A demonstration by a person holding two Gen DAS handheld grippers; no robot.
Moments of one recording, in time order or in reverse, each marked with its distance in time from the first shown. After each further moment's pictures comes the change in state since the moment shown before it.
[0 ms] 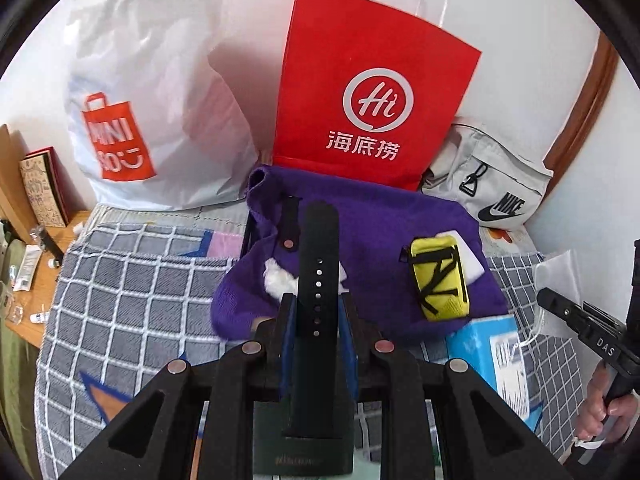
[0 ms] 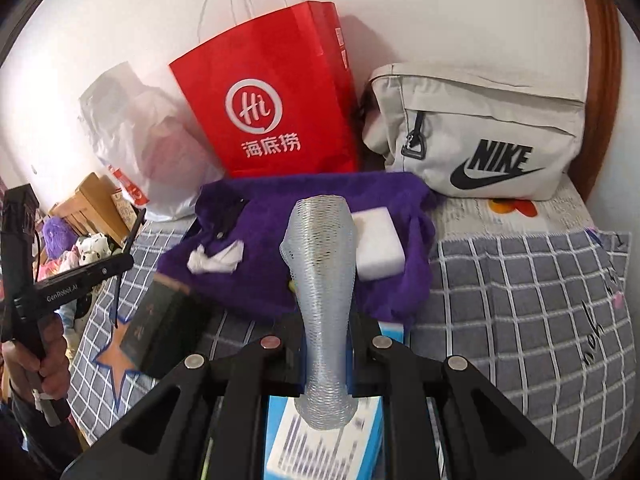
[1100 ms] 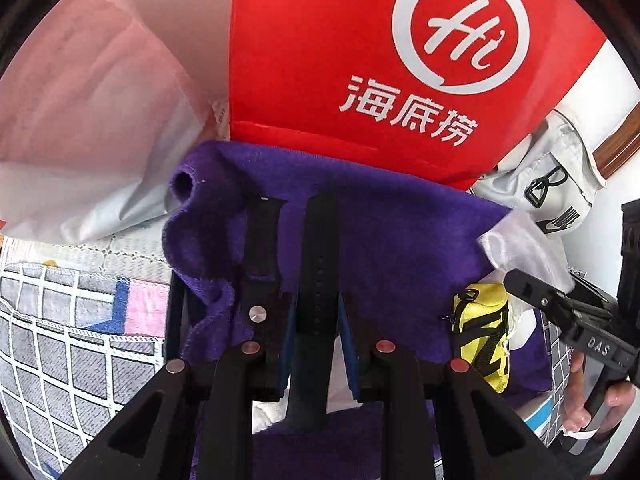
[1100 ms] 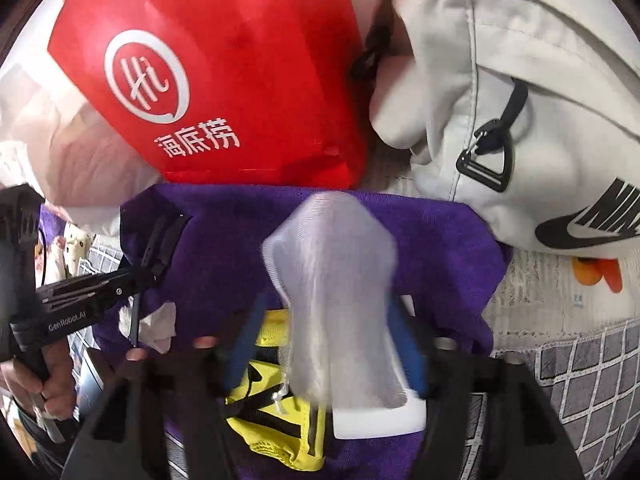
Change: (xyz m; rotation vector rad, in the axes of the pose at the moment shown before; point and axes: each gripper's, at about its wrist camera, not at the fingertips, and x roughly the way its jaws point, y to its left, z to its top) left arm 0.148 0.003 0.066 -0.036 0.246 -0.031; right arm 0.161 -0.021 0.085 -0.034 0.221 0.001
